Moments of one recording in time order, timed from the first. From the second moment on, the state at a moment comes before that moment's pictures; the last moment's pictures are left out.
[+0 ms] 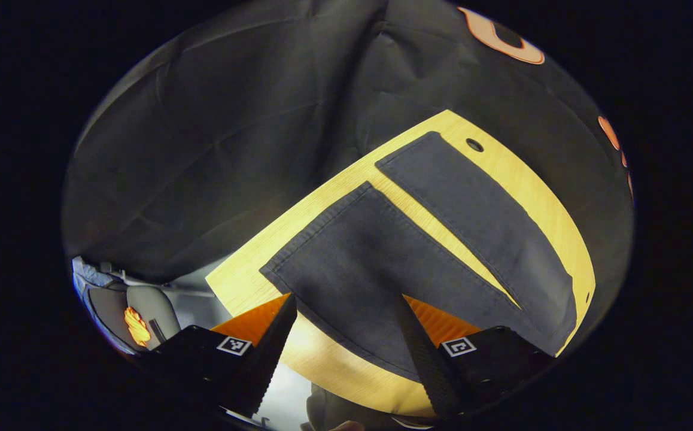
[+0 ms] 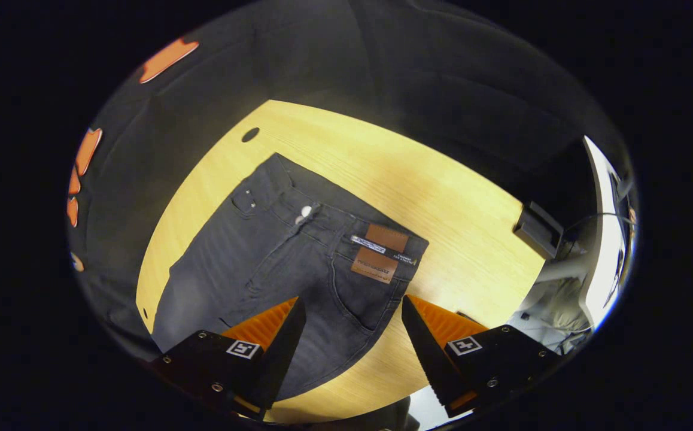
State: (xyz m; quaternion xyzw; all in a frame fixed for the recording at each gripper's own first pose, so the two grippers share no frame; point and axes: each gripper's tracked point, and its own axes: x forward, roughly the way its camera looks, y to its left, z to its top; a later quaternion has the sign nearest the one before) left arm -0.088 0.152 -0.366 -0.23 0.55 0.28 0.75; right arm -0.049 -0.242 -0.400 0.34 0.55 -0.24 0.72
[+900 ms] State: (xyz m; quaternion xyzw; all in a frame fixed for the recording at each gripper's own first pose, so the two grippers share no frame) left arm -0.099 0.179 -0.419 -0.32 0.63 0.35 0.62; right arm -0.055 -0.254 -0.451 0.31 0.65 -0.29 0.63
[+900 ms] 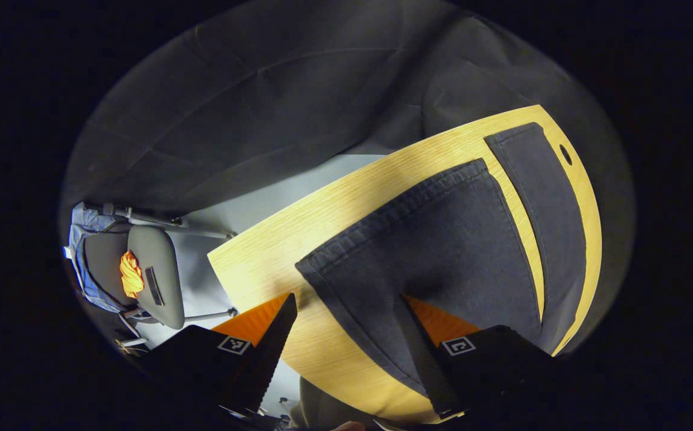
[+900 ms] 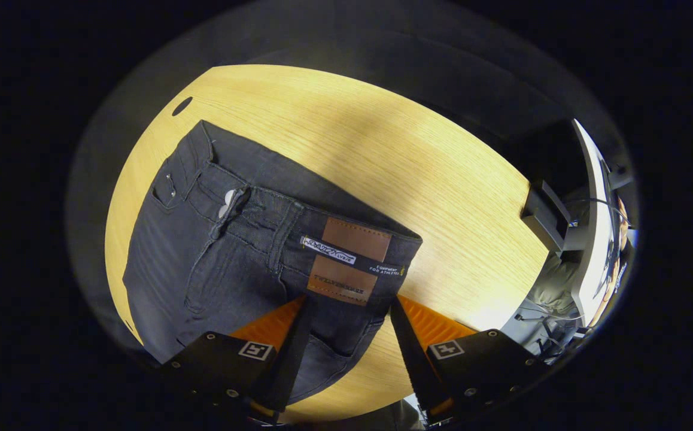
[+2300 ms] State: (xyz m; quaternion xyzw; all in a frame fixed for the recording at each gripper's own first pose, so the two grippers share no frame) left arm -0.003 0.165 -0.313 -0.43 0.41 0.20 0.78; right arm -0.014 -0.234 -0.389 0.58 0.42 -0.19 0.67
